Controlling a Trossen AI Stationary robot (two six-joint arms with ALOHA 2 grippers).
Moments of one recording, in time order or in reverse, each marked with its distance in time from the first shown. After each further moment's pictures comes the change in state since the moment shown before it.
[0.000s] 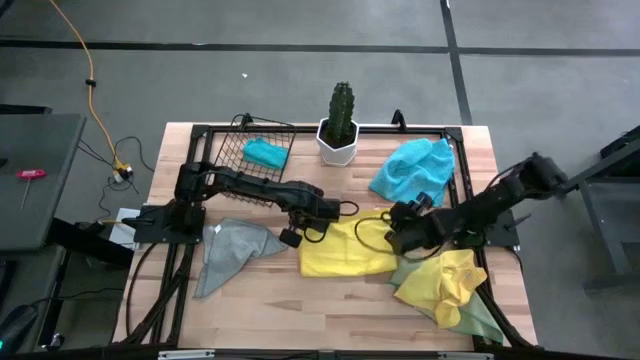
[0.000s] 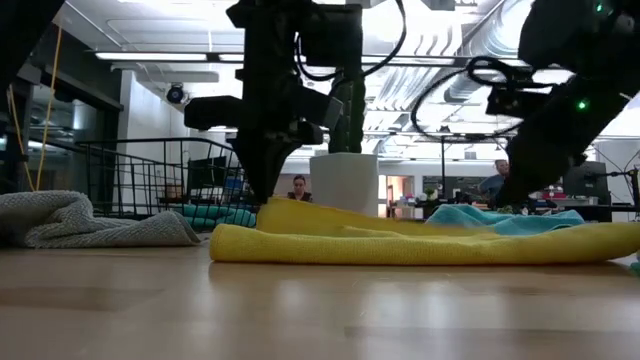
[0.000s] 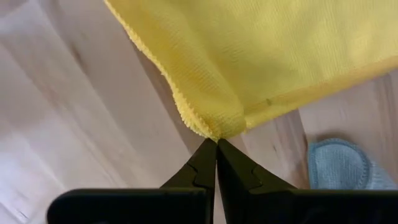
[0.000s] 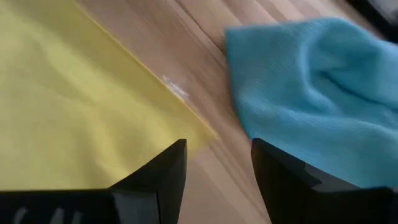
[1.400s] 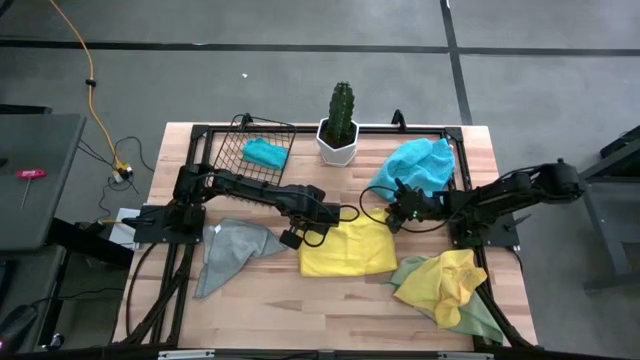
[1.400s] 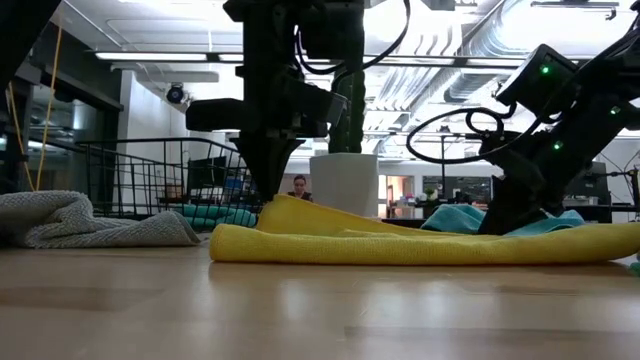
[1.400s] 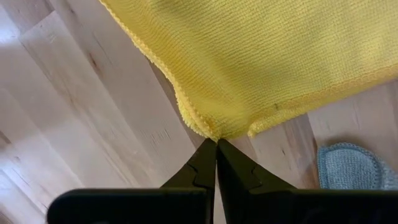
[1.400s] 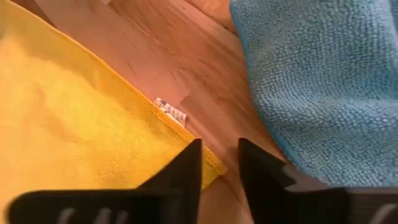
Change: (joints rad) left arm -0.034 -0.003 0.000 0.023 -0.061 0.000; right arm -0.405 -0.122 -0.349 0.697 -0.451 -0.251
